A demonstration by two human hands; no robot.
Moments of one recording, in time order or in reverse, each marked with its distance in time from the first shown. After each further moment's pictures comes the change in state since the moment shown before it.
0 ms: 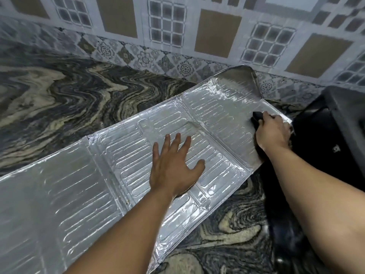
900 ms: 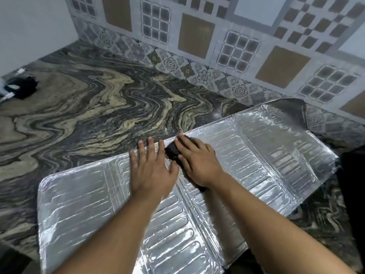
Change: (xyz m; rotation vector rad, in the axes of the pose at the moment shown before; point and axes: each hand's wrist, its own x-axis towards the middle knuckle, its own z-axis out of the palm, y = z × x) left_hand -0.048 -0.167 -0.082 0.227 0.110 -0.327; right_hand -0.193 -0.271 0.015 0.032 -0.251 -1.051
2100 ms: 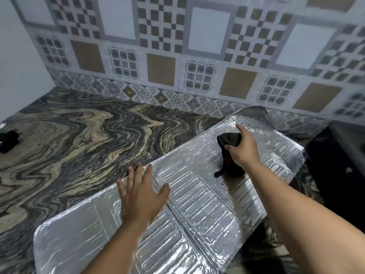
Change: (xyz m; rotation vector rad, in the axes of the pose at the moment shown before) left_hand 0.000 -0.011 0.002 -0.137 0.005 0.044; right_hand -0.041 0.113 -0.078 0.624 0.481 0.830
